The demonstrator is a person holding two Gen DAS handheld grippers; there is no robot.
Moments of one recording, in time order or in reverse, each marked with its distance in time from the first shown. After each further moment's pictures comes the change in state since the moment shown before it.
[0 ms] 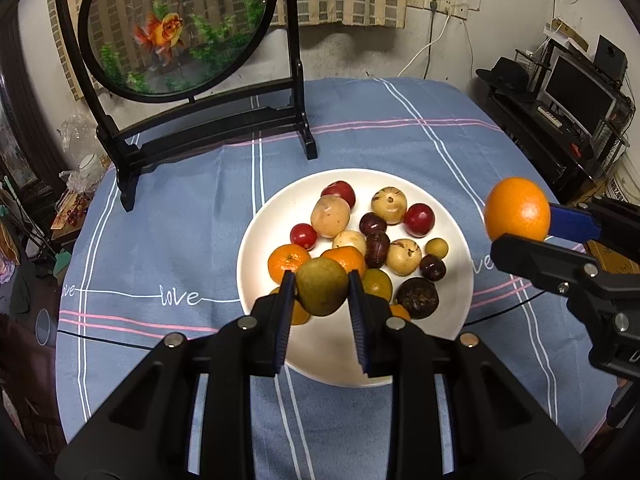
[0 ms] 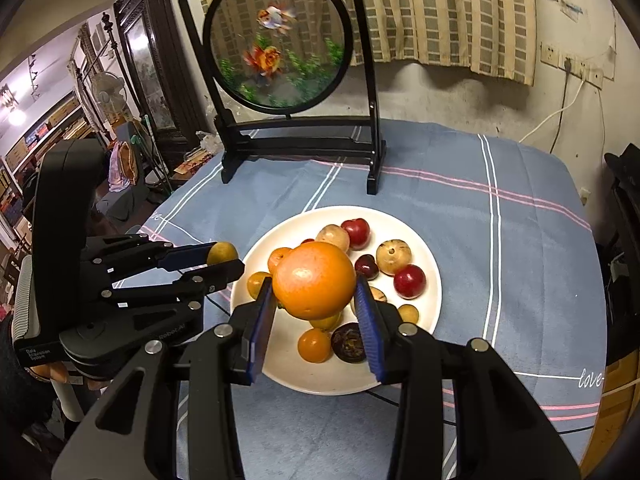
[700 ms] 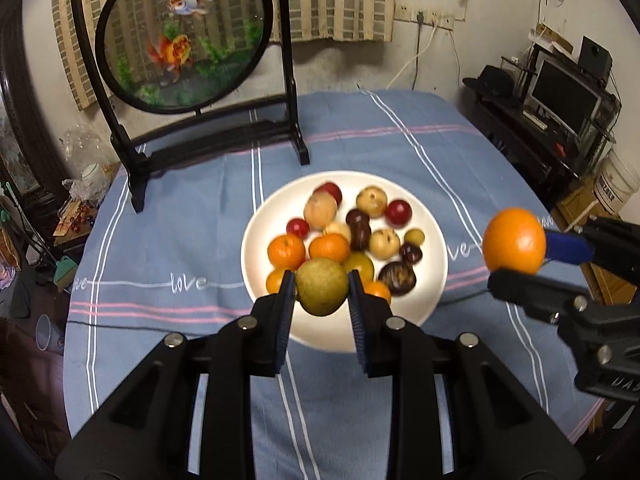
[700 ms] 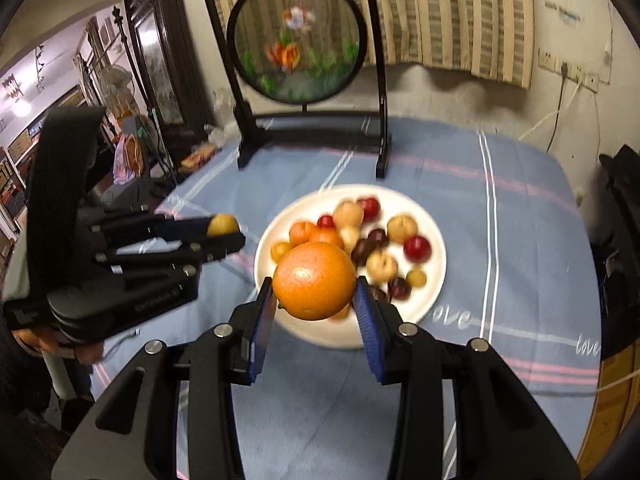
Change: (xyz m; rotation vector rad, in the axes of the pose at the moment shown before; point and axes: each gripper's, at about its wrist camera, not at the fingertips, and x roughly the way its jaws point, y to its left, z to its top) left arm -0.053 -0.005 -0.021 0.017 -0.062 -0.011; right arm -0.040 0.028 -0.023 -0.033 -0.034 -0.009
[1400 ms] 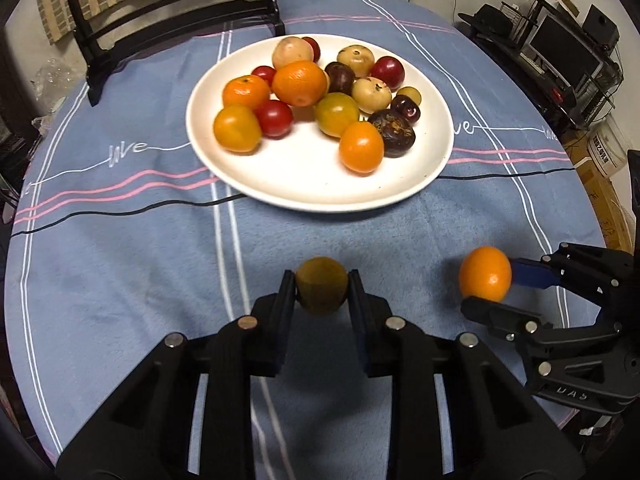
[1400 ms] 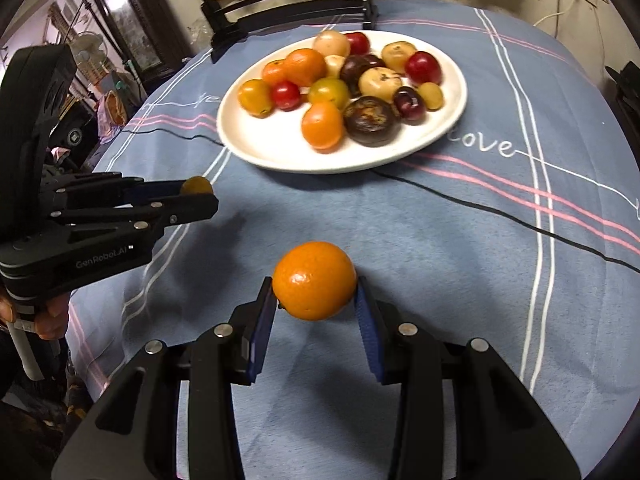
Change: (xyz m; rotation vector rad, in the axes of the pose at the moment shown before) left arm 0.065 -0.014 -0.104 -0.030 0.253 -0.087; right arm 0.067 -0.009 -0.132 0.101 0.291 0.025
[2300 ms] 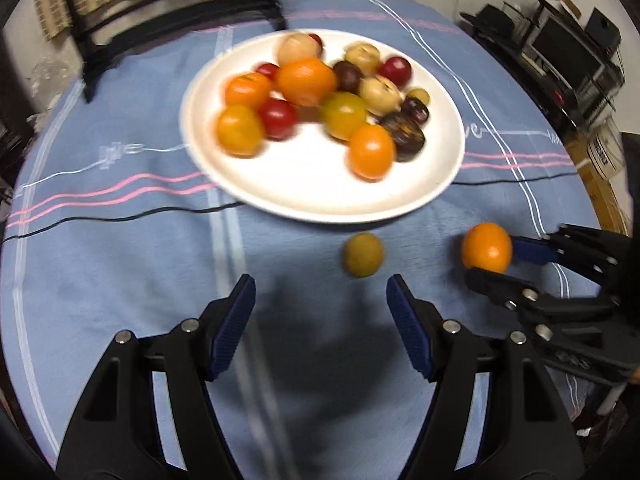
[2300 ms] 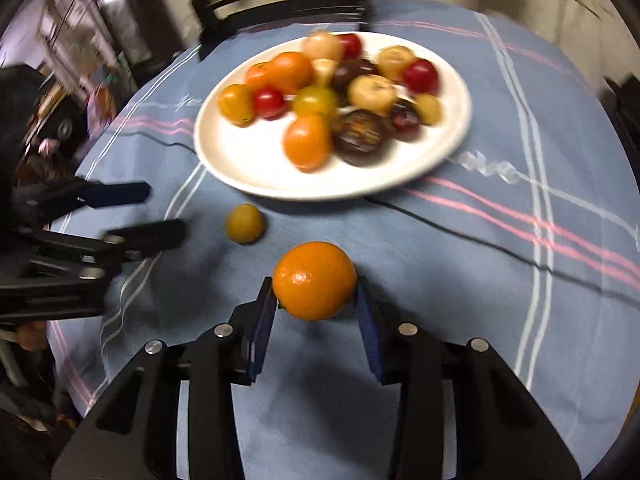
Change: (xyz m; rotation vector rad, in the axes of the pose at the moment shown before) left arm 0.021 0.002 0.009 0.004 0.024 -0.023; right arm 0.016 -0.016 0.020 0.020 0.010 -0.061
